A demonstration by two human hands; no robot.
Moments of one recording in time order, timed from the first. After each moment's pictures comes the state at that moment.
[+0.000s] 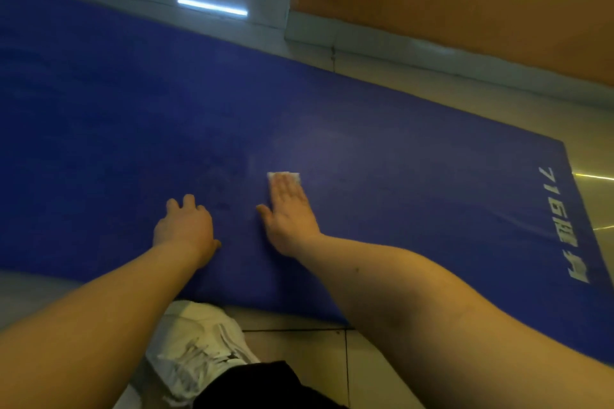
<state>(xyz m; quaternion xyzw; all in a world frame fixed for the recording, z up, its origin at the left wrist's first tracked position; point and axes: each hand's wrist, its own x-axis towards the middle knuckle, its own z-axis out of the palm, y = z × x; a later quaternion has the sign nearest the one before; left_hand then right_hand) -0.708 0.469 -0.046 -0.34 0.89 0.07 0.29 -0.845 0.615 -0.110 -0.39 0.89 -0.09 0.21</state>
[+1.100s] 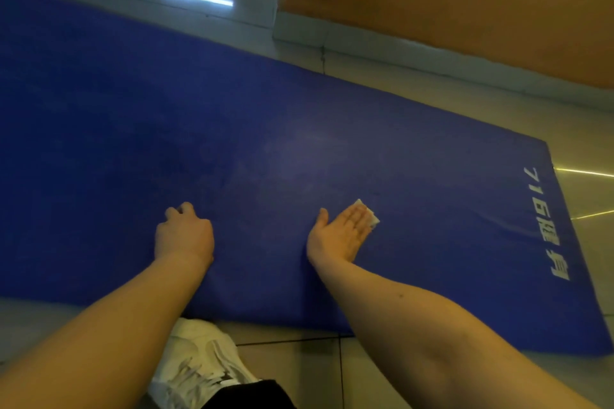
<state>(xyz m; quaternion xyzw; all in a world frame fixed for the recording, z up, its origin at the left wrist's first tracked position) -0.727 0.474 -0.046 -0.29 0.89 -0.01 0.34 -0.862 0.675 -0.107 0.02 0.98 -0.07 0.20</state>
